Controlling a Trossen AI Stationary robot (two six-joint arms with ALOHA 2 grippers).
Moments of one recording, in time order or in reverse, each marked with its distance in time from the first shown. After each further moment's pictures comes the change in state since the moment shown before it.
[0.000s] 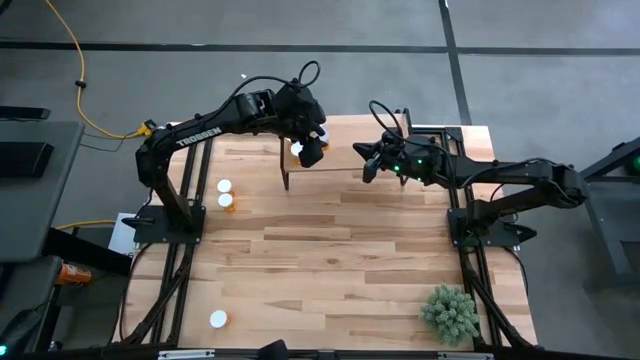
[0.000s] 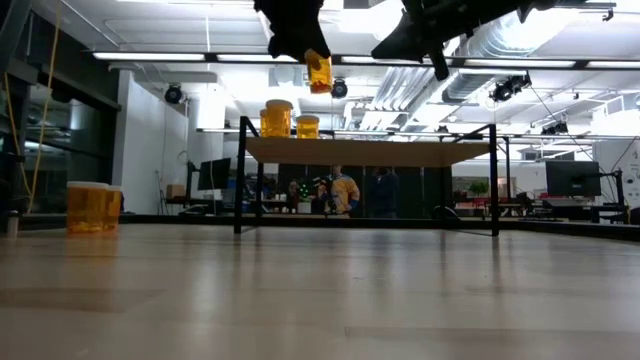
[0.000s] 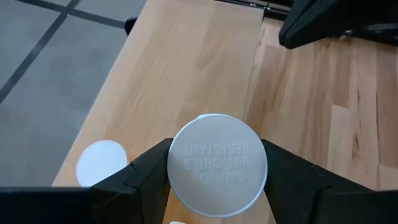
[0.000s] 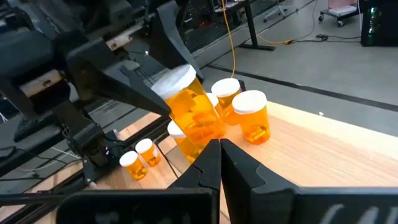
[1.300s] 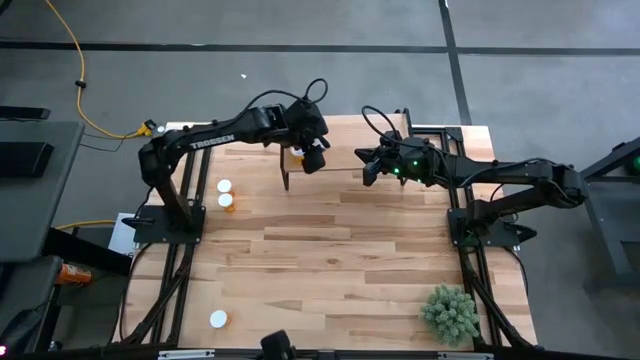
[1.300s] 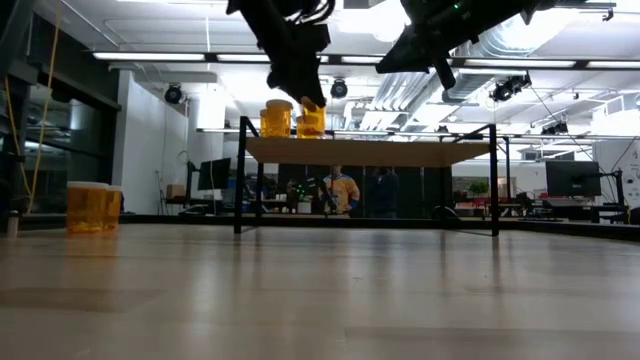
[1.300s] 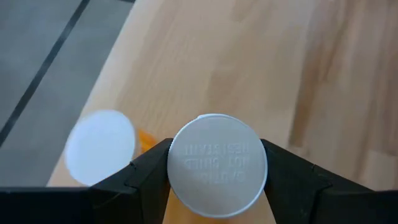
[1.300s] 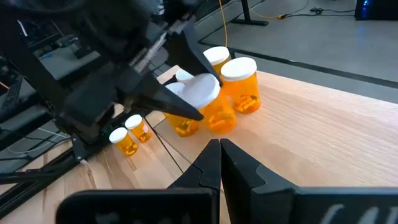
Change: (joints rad) left arm 0.011 0.022 -0.208 0.152 -0.126 0.052; right arm 0.000 0.001 0.000 -0.112 -0.007 0.043
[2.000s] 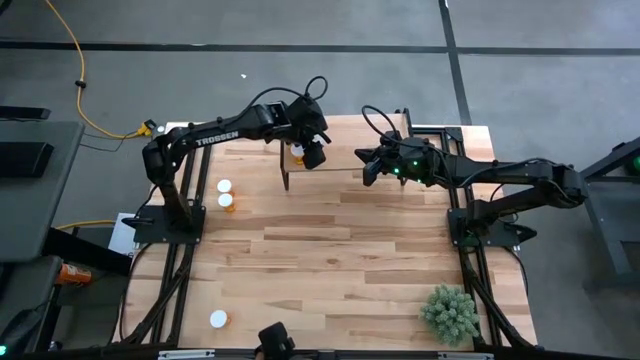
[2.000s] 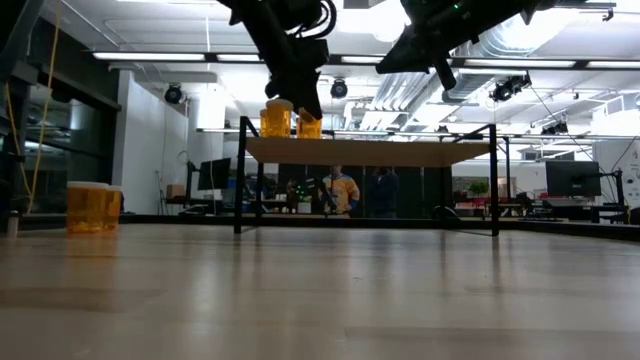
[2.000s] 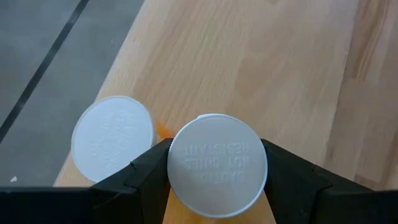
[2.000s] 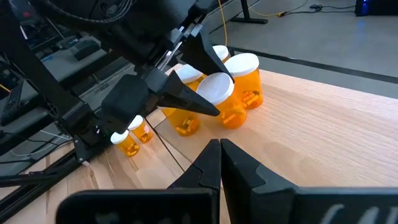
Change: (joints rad) left arm 0.040 0.036 0.001 0.000 -0.008 -0.003; right arm 0.000 0.000 0.000 -0.003 0.000 0.021
